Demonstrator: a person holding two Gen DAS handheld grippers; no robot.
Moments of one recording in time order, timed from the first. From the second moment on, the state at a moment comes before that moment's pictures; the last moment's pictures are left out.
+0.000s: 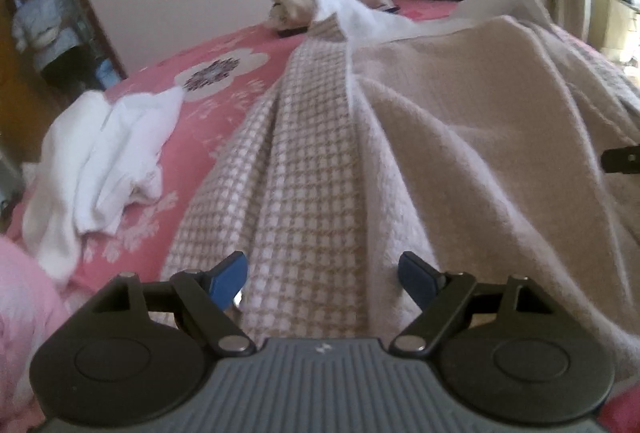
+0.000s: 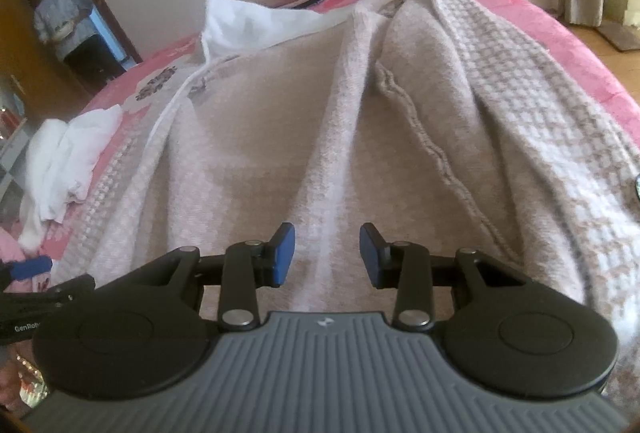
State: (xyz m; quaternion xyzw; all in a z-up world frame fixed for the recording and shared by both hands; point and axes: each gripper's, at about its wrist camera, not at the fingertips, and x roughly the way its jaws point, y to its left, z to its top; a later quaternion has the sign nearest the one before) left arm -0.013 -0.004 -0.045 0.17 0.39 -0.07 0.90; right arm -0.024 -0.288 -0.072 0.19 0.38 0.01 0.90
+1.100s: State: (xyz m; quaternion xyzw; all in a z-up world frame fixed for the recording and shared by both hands) left arm 0.009 0.025 -0.071 0.22 0.41 -0.06 0.88; right arm -0.019 -0.276 -0.074 0.30 0.39 0.14 0.86
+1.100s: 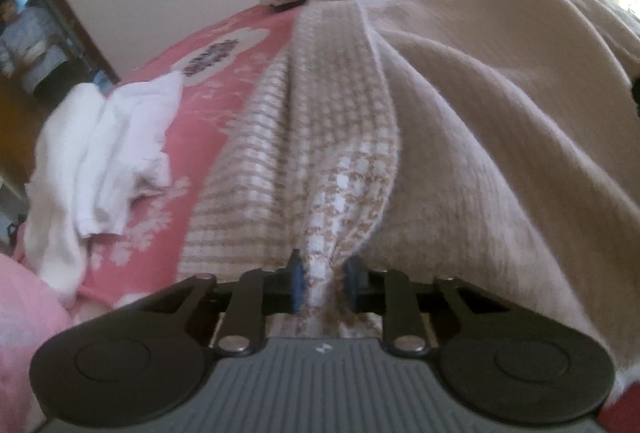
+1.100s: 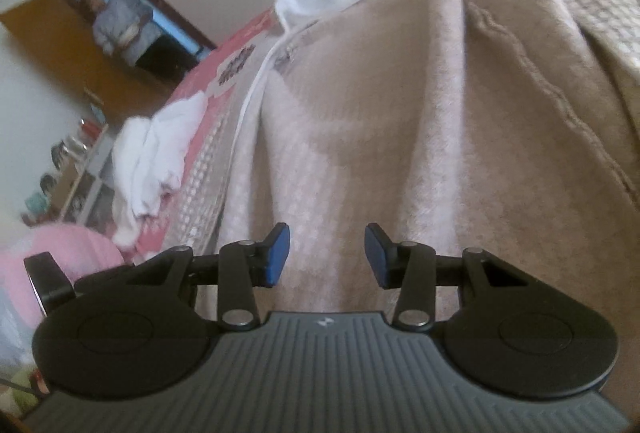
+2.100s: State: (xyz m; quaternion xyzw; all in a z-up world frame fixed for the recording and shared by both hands) left arm 0.022 0.107 0.070 -0.03 0.29 -0.08 0.95; right arm -0.022 -0.309 -0.101 0.34 0.44 0.08 0.83
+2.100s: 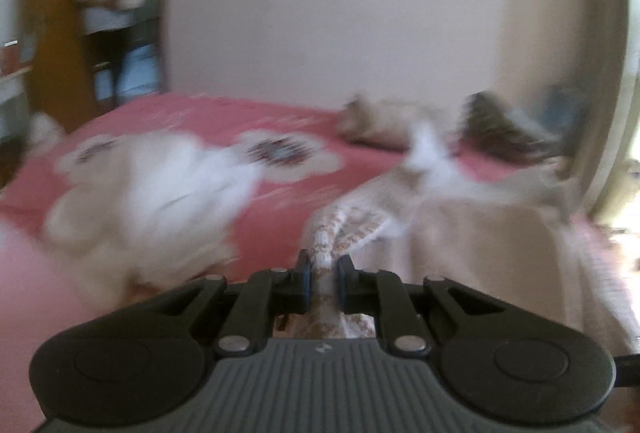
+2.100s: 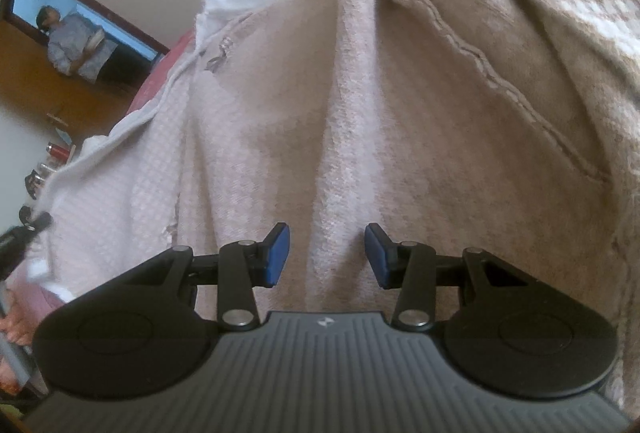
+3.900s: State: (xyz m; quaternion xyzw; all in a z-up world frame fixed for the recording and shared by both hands) left arm -0.038 0.075 -0.054 -0.02 0.47 -0.17 0.86; right arm -0.038 -0.276 -0.065 0.40 0.40 0.18 0.80
